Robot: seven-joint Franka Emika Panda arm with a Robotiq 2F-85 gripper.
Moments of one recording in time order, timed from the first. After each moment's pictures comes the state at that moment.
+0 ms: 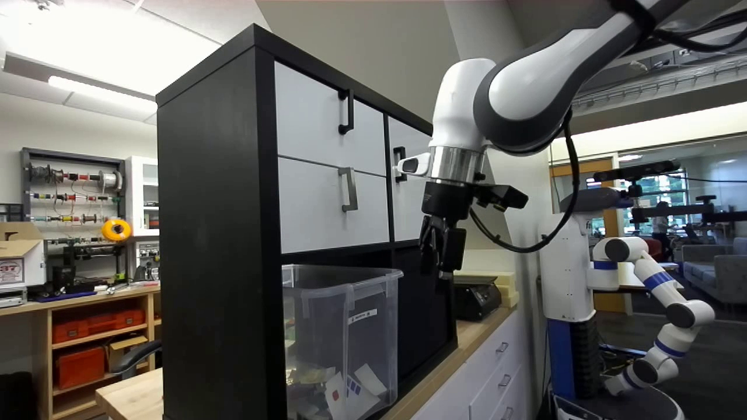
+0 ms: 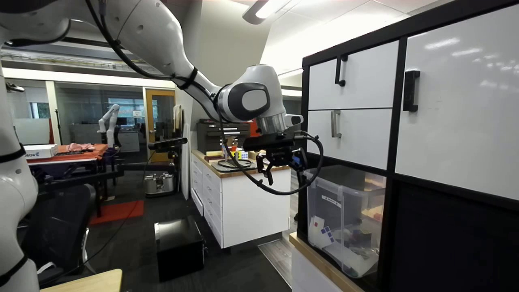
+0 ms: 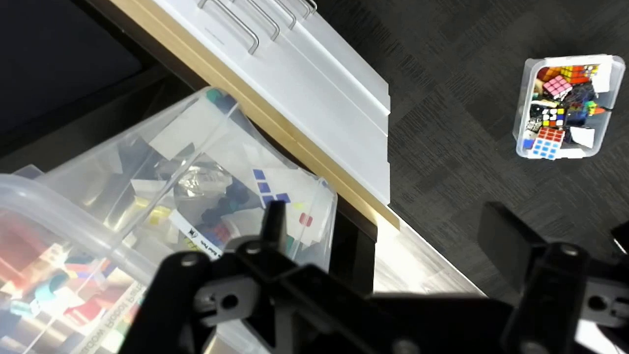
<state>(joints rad) 0.08 -0.01 0.01 -2.16 -0.06 2.44 -0.59</state>
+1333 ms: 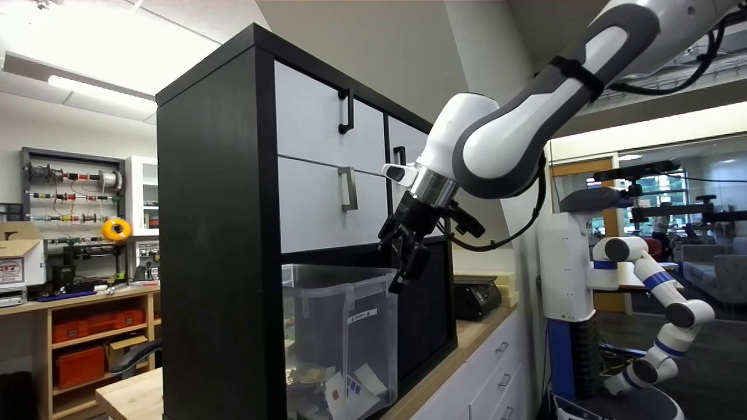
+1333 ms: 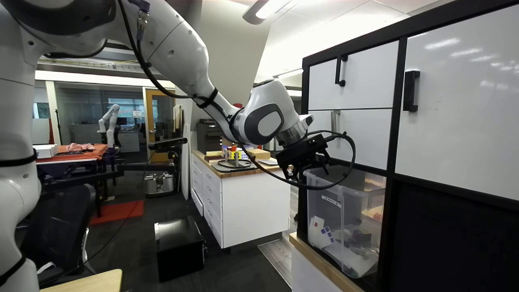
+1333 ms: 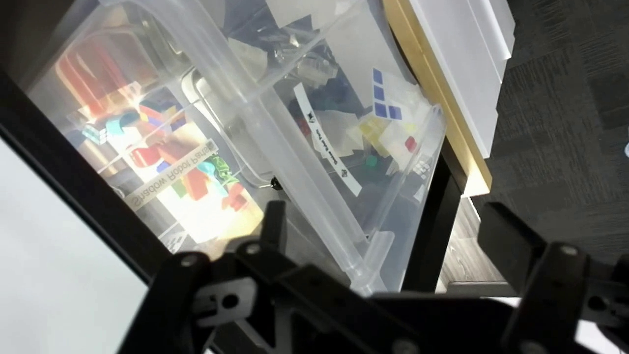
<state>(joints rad) 0.03 0.15 0.02 -2.11 -0.05 2.87 -0.91</state>
